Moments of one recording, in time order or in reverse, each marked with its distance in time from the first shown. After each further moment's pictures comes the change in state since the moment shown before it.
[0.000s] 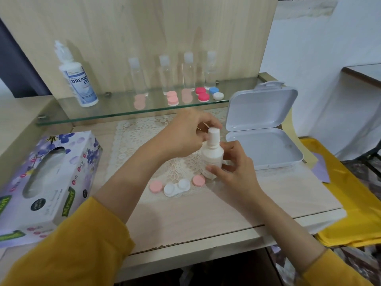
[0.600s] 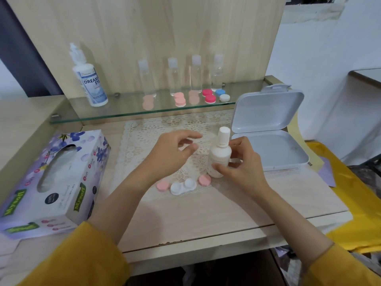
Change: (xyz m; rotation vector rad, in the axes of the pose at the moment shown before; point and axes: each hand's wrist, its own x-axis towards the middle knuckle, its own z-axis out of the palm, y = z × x) left_hand -0.036 -0.045 0.009 -0.134 0.148 -0.083; right_hand 0.010 -0.008 -0.008 -0.180 -0.015 -0.038
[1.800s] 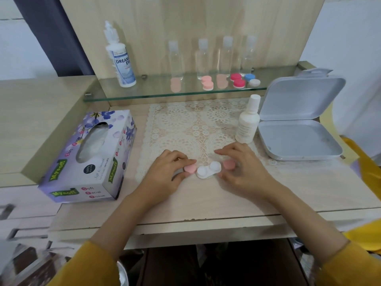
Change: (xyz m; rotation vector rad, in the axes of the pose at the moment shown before) left_hand -0.075 -0.098 0.004 0.337 0.037 0.168; right_hand -0.020 -0.009 0.035 -0.392 -0.340 -0.168
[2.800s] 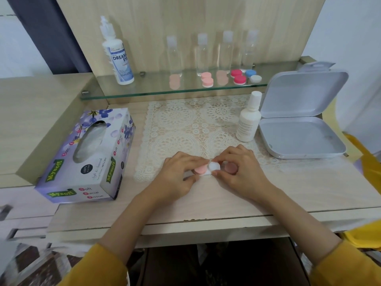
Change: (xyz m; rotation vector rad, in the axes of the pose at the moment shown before) left_hand 0.010 0.028 0.001 -0.152 -0.164 -0.133; right_hand 0.001 -0.006 0.011 0.042 0.082 -0.030
